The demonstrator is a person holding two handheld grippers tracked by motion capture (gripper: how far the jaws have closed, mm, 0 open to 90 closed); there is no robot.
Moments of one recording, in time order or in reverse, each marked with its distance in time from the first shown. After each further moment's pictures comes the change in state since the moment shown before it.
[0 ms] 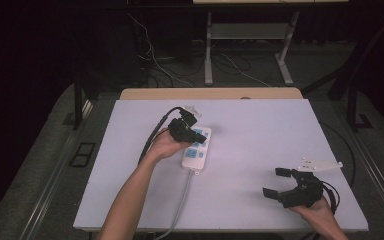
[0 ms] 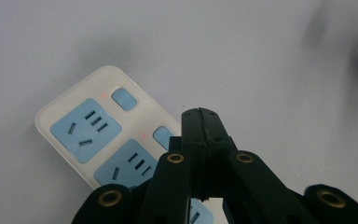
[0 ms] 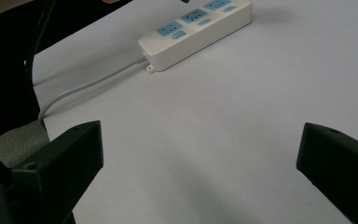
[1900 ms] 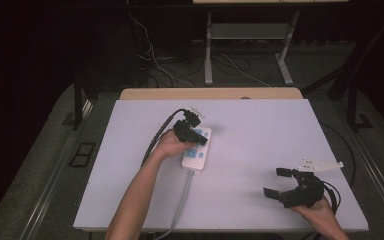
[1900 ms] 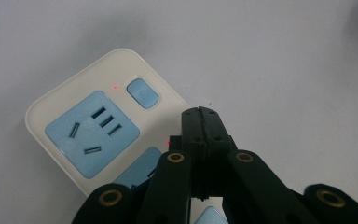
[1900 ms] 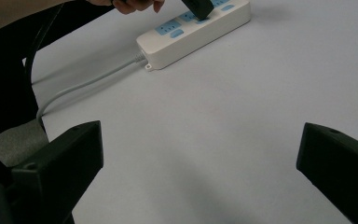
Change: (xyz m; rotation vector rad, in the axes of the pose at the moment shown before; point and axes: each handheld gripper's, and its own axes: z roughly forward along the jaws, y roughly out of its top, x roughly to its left) left arm 0.018 -0.004 0.031 0.051 -0.001 -0.058; right arm -0.001 -0.001 -0.001 0.004 -0.004 -0.001
